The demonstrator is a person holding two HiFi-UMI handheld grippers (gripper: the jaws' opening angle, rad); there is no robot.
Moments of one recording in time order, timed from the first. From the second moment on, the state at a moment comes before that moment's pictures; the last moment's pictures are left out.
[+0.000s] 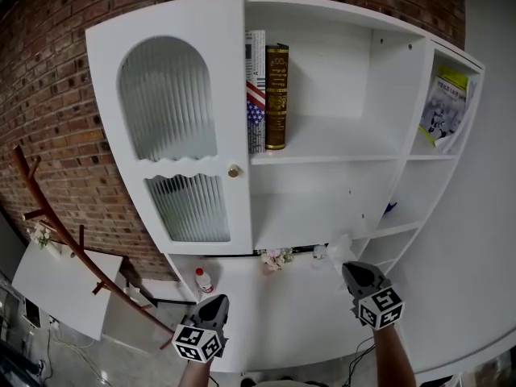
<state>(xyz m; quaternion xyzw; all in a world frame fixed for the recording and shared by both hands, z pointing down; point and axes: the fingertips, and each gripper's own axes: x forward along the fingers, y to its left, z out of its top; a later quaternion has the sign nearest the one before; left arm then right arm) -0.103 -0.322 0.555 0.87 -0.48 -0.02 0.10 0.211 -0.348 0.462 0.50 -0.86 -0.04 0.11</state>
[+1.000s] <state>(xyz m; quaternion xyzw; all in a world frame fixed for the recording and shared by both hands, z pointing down) -0.110 -0.320 0.552 0.87 -0.49 -0.02 0.09 0.205 -0.317 0.494 0.51 -0.85 -0.05 0.08</state>
